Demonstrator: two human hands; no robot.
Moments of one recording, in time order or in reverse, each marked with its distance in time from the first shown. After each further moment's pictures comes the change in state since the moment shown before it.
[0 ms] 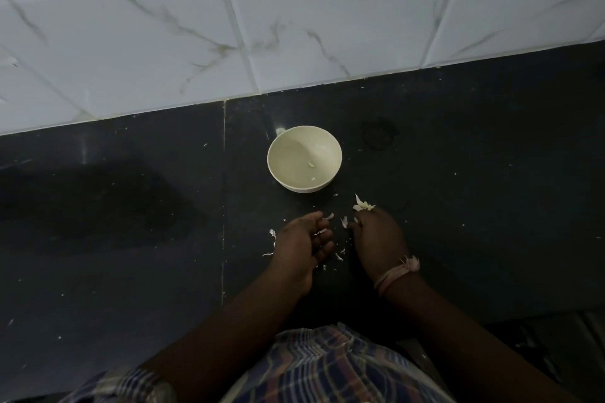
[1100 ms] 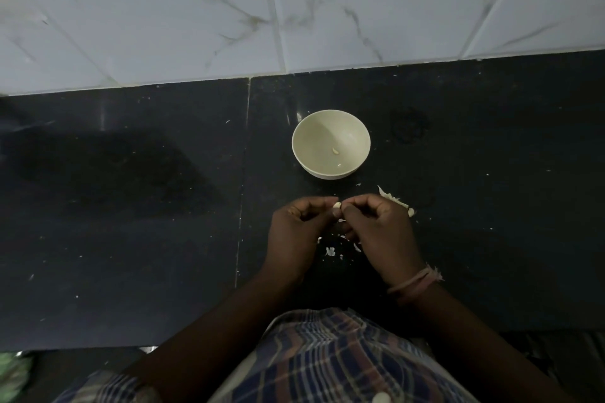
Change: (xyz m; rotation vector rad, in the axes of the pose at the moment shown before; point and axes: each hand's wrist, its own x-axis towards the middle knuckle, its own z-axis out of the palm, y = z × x) left_hand -0.008 0.002 -0.040 0.233 -0.096 0.486; right_hand -0.023 -0.069 -0.031 0.943 -0.077 0.193
